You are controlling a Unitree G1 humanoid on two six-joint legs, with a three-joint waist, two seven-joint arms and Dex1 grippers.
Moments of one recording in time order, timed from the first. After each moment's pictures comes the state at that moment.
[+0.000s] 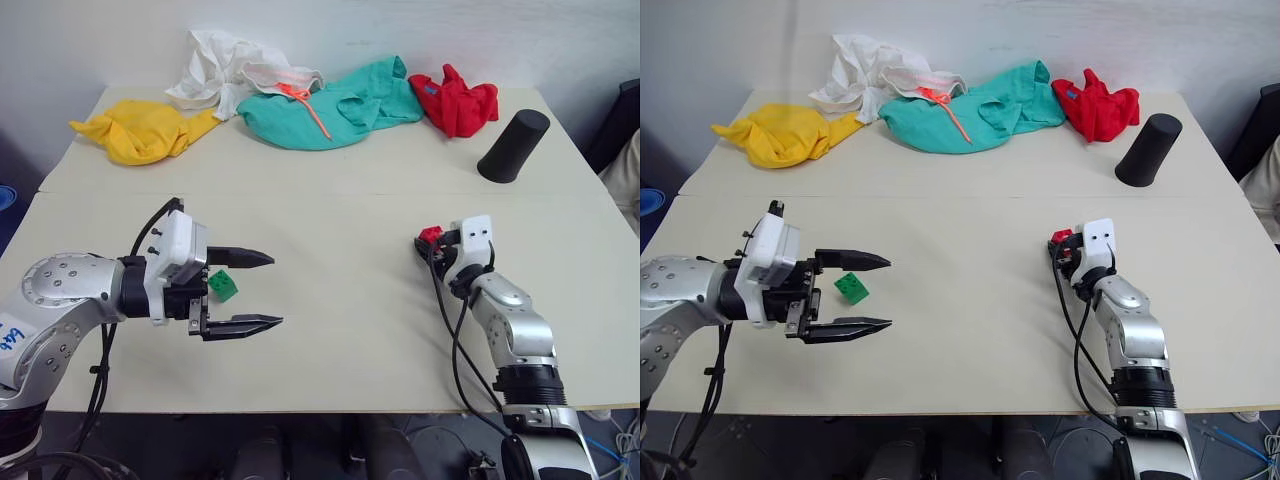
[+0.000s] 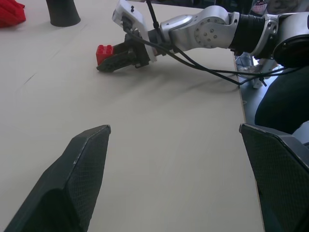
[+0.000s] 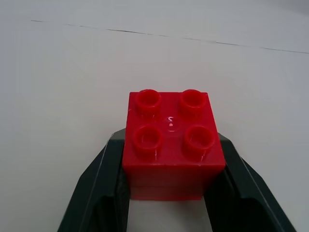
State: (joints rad) left arm -0.26 0.95 0.19 -0.54 -0.81 0.68 -0.97; right arm -0.42 -0.36 -0.12 0.15 0.25 0.39 0.40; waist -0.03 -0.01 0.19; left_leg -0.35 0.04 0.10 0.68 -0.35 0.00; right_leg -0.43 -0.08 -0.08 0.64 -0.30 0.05
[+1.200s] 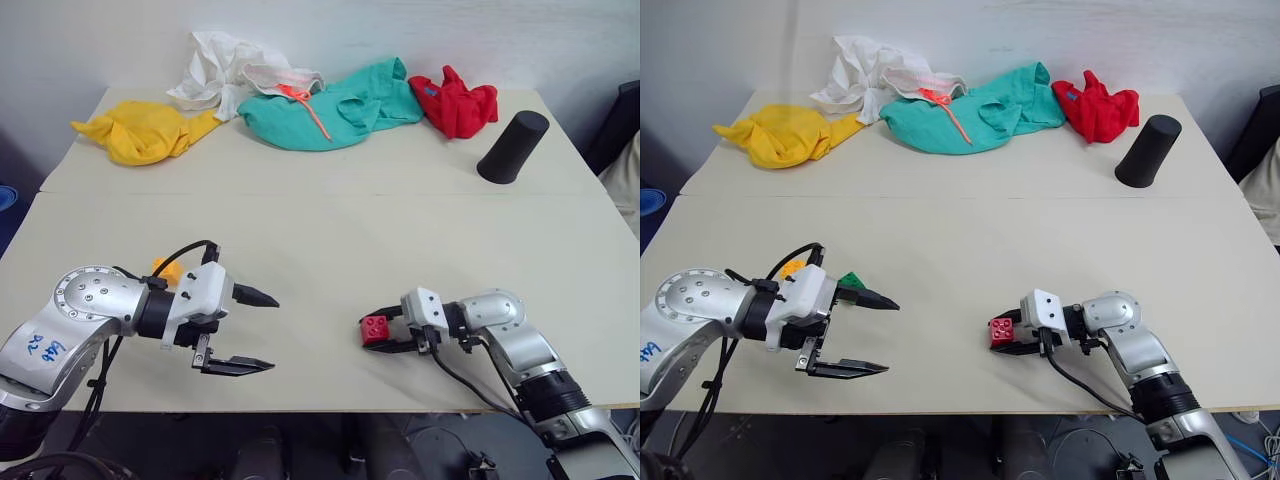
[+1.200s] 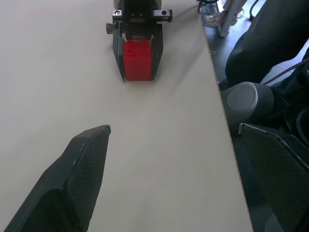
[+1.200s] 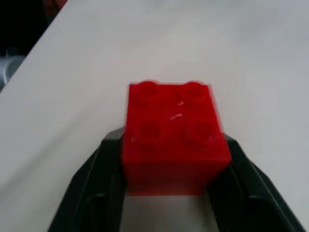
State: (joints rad) left arm -0.21 1.00 0.04 -0.50 -0.58 0.52 -1.16; right arm -0.38 -0.58 0.24 0.20 0.22 -0.11 1.35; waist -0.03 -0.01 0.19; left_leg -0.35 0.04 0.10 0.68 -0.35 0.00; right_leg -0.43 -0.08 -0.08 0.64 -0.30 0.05
